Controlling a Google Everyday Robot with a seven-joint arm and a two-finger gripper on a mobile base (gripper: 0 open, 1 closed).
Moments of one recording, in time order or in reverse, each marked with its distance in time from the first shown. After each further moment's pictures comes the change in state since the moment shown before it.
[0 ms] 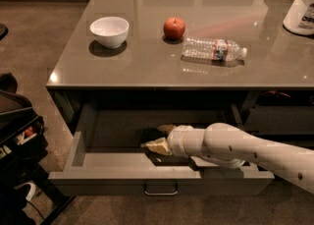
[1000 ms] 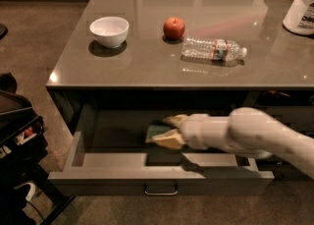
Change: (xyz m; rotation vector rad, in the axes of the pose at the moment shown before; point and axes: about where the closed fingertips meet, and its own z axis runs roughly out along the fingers) arm -0.045 0.004 -0.059 -0.083 -0.061 -0.068
